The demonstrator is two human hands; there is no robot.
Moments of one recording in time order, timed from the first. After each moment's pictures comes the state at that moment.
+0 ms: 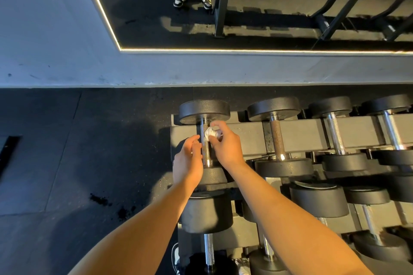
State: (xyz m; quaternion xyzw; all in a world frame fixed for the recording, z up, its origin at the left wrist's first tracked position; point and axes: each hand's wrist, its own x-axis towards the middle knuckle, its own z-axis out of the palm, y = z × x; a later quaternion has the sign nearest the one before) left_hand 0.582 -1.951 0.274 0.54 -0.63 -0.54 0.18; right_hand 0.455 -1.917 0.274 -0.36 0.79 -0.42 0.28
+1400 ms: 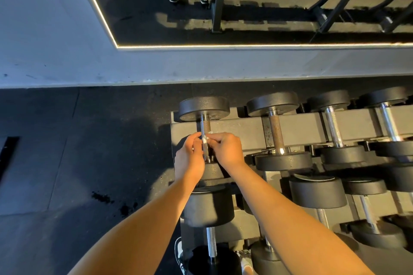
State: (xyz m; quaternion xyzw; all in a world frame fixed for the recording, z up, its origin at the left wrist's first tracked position) left_hand 0.582 -1.952 0.268 0.55 -0.60 -0.55 0.18; right_hand 0.468 -1.907 0.271 -0.36 0.80 -0.38 0.29
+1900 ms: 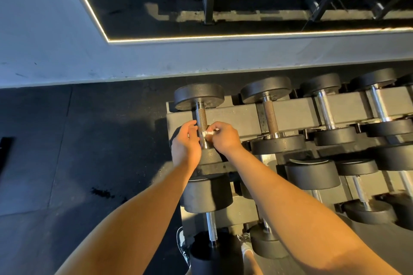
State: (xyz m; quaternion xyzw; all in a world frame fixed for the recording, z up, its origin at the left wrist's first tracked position) left_hand 0.584 -1.947 0.266 0.54 -0.59 -0.55 0.23; right_hand 0.467 -1.898 0.280 -0.26 0.84 -0.32 0.35
